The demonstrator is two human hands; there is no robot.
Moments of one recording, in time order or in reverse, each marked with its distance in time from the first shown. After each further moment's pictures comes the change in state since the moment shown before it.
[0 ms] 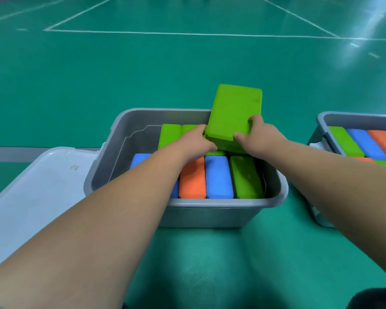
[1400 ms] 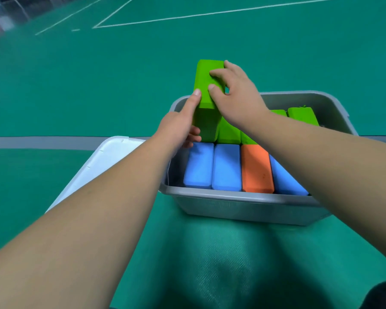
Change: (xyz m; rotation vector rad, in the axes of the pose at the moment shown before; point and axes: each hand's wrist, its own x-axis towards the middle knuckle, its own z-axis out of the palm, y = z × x) left_hand -0.058 -0.089 -0.128 -0.433 0.348 -0.322; right_hand 0.012 -0.196 0.057 0.474 0.233 -0.599
